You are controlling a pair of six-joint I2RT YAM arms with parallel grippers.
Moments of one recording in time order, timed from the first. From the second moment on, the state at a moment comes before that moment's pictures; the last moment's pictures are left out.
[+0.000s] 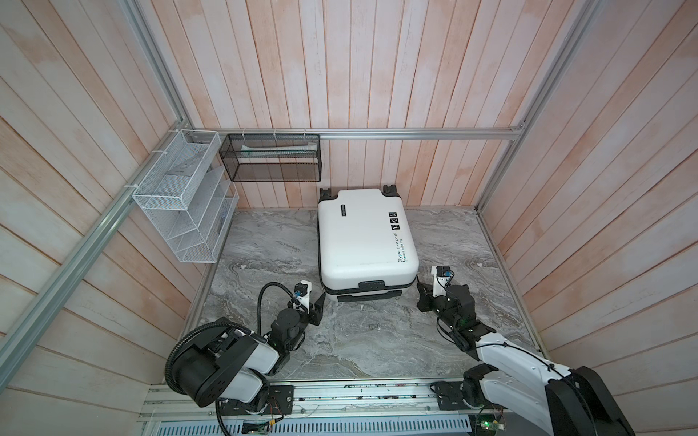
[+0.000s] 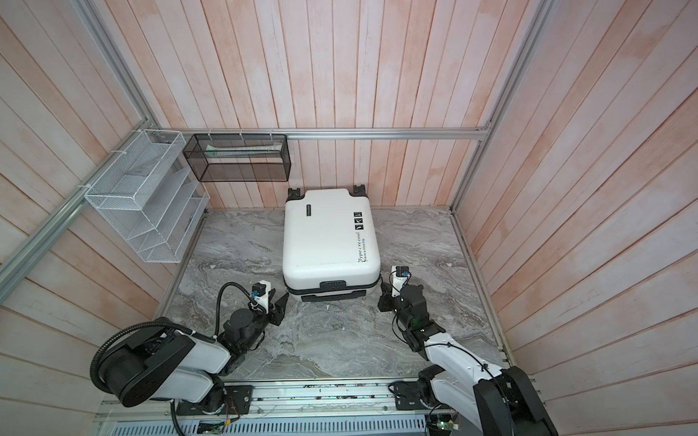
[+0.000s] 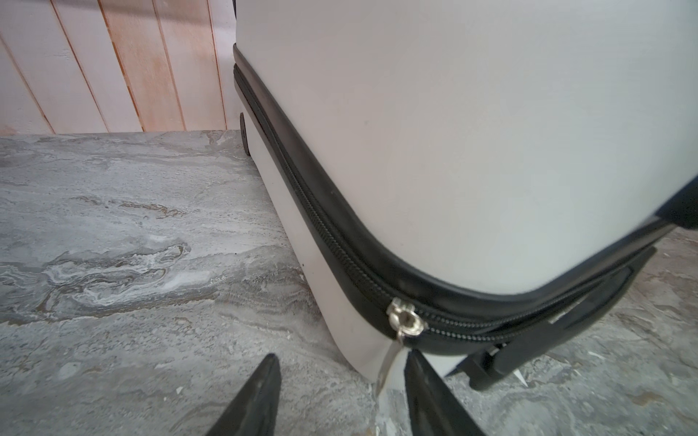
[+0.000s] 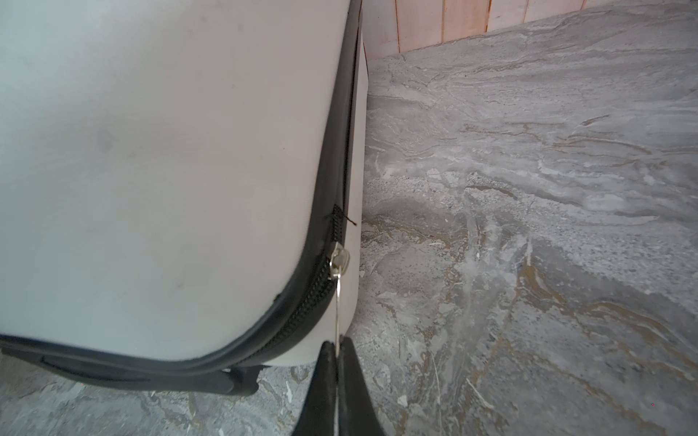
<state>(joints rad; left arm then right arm) -0.60 1.45 0.06 1.19 -0.17 -0.15 0.39 1.03 0.23 0.39 -0.02 0.34</state>
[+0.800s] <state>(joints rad) -0.56 1.55 0.09 1.22 -0.08 -0.13 0.39 1.05 0.23 0.40 -0.03 0.34</state>
